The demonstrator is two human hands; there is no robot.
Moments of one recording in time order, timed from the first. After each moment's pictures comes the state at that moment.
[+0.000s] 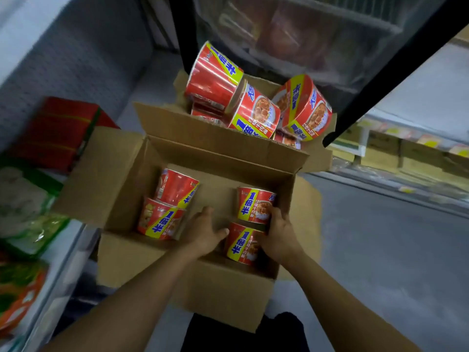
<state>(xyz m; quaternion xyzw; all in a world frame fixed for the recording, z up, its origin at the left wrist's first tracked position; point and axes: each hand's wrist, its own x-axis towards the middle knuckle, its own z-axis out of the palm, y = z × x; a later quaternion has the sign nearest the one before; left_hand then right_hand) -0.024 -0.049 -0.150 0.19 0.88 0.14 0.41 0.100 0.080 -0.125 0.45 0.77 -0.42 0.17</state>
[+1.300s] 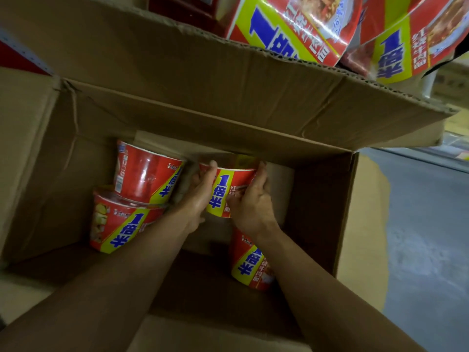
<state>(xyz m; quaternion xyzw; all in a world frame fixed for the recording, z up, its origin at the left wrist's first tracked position) -0.096 0.022 -0.333 -0.17 0.72 0.39 0.55 -0.005 0.090 -0.306 0.50 0.71 -0.49 0.10</state>
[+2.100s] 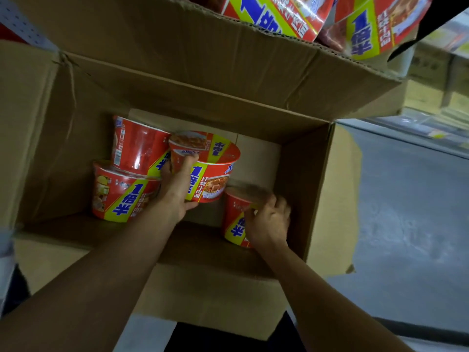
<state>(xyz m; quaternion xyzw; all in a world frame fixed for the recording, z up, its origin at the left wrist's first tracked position) -0.079 -0.016 -0.294 -0.27 0.71 0.45 0.47 0.075 0.056 -0.277 0.57 0.71 -0.33 0.24</state>
